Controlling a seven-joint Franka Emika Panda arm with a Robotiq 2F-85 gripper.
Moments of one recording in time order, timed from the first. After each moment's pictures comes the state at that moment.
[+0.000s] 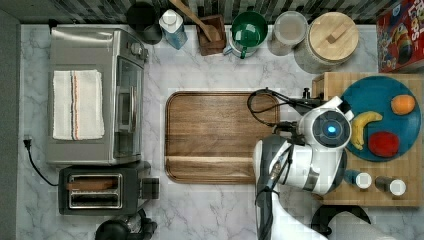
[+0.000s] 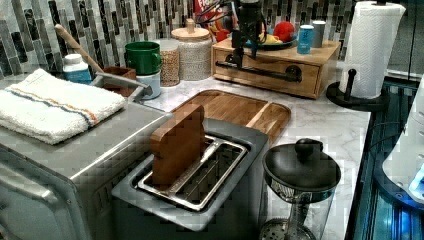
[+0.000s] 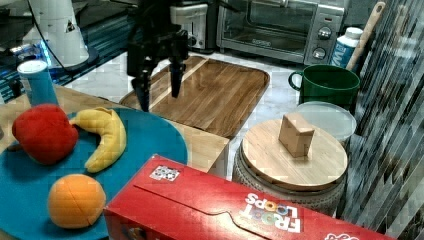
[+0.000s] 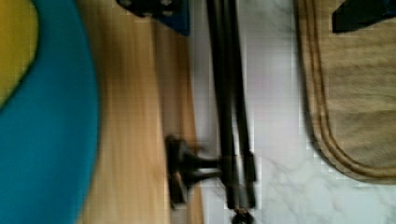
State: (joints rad) arm -0.29 0.16 -0.10 -2.26 -0.18 0.93 -0.93
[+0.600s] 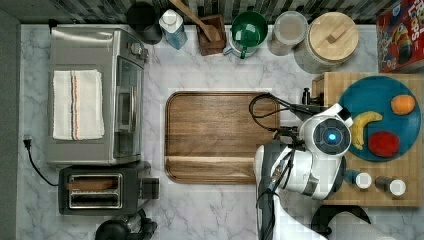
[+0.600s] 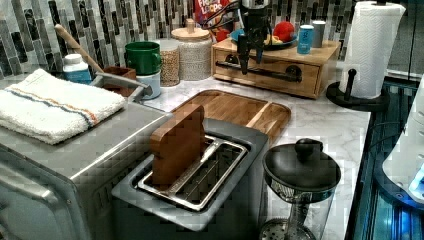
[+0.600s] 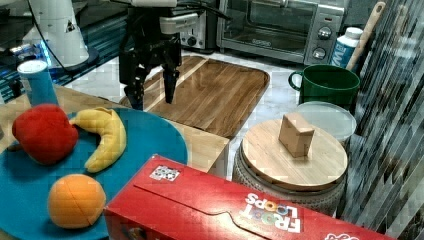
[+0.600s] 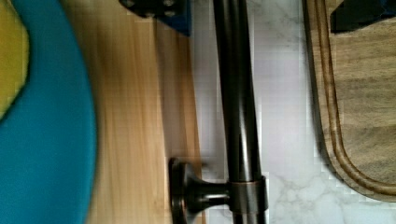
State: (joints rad) arm -0.31 0.17 -0.10 -2.30 -0.18 0.98 -0.93
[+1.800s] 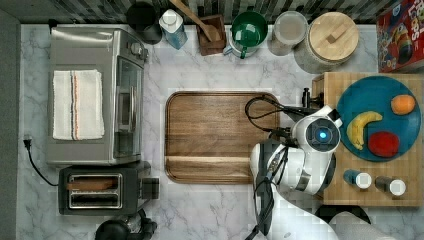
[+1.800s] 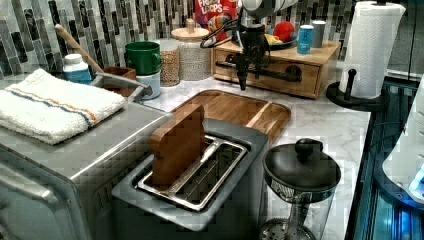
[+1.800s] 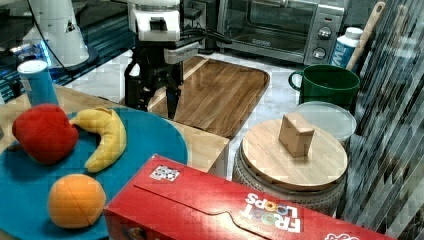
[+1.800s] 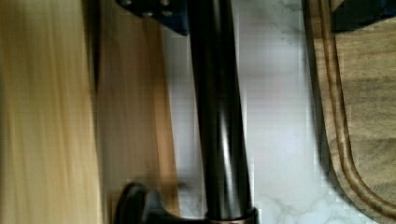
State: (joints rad) arm -0.31 0.27 -0.09 -2.31 -0.14 1.06 -0.93
